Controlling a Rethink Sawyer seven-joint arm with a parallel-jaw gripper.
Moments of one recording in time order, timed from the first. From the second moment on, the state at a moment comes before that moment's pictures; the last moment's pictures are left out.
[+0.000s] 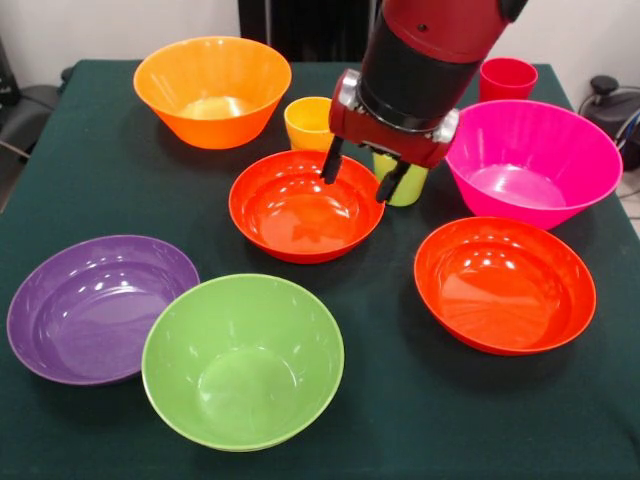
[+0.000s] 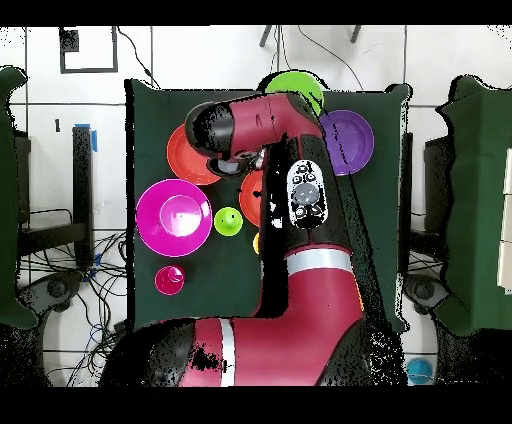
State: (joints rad) arm -0.20 -0.45 0.21 1.09 -0.45 1.13 2.15
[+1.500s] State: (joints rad) arm 0.07 -0.49 0.11 0.99 -0.13 1.13 2.34
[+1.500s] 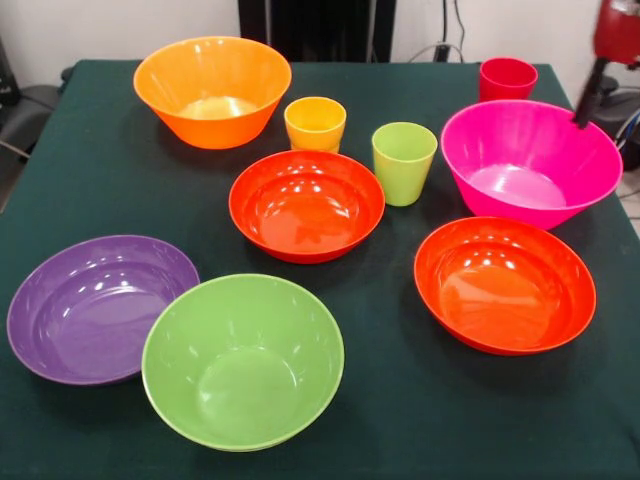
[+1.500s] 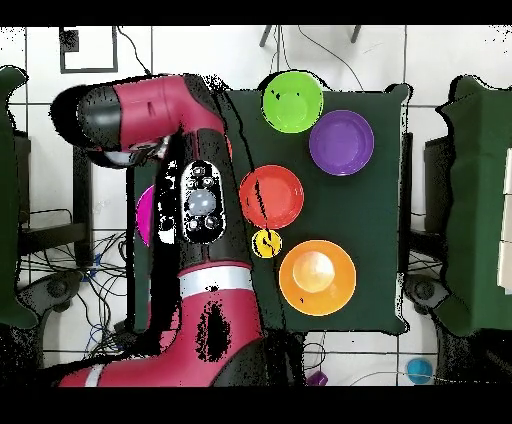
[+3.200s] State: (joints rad) arm 0.14 -0.34 -0.09 0.92 -0.08 1.15 2.50
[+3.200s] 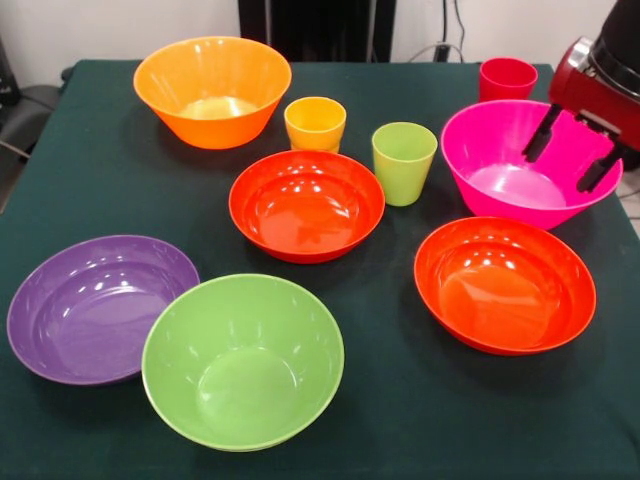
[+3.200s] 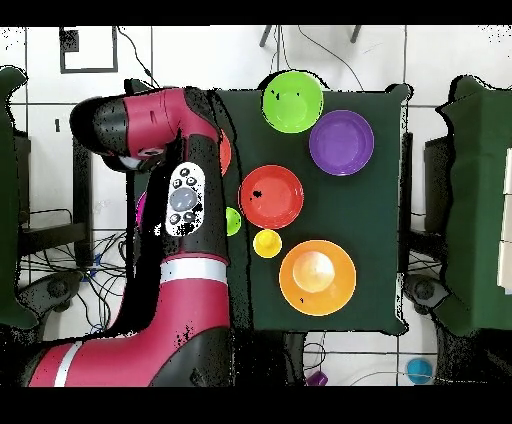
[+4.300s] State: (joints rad) arm 0.15 -0.29 -0.15 0.92 -0.06 1.15 2.50
